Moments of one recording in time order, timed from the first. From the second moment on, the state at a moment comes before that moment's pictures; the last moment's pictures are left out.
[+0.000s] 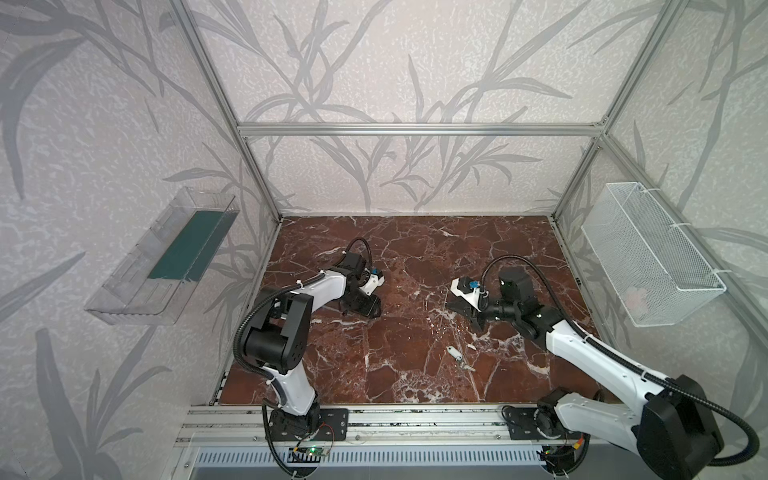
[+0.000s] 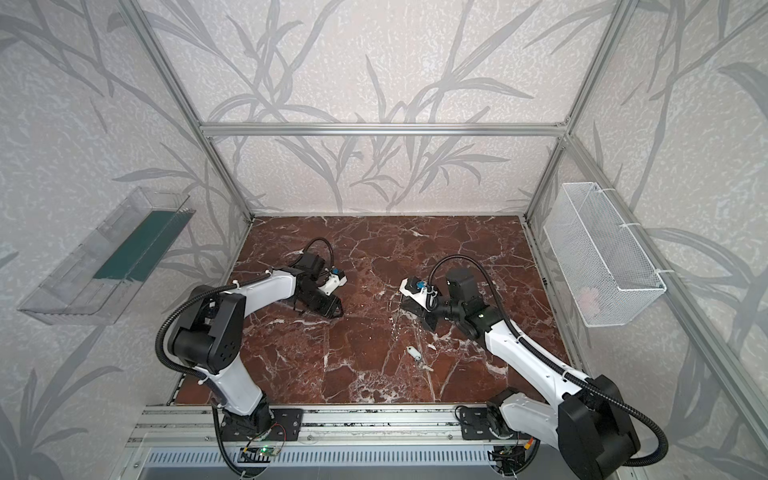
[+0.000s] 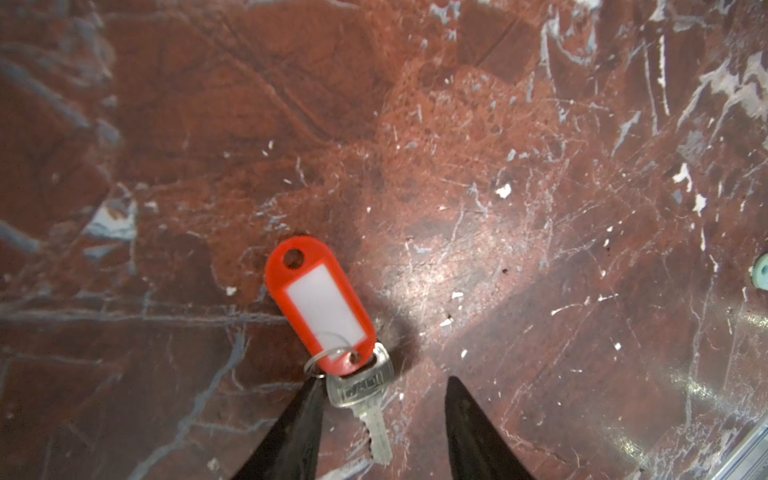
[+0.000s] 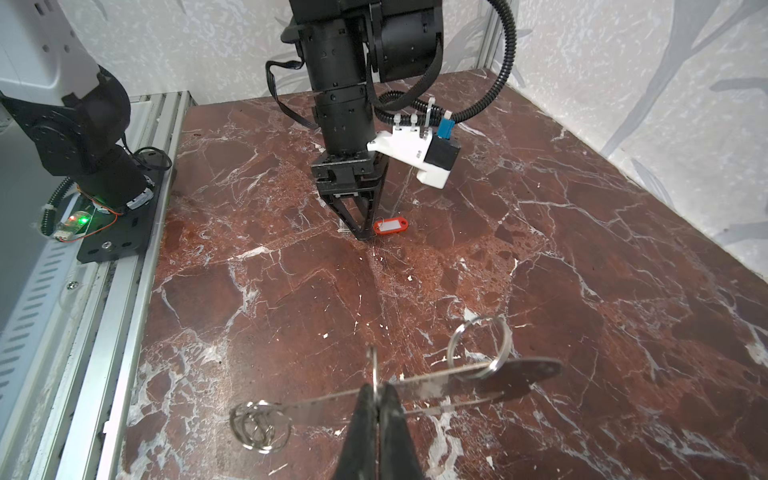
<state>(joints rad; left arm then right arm) -0.28 1.76 1.04 -0.64 0.34 0.16 0.48 1.14 0.67 -0.09 -0.68 -0.42</state>
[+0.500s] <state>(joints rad) -0.26 1.57 1.03 -0.64 0.25 0.25 0.48 1.15 0.67 -0.08 -0.68 -0.42</state>
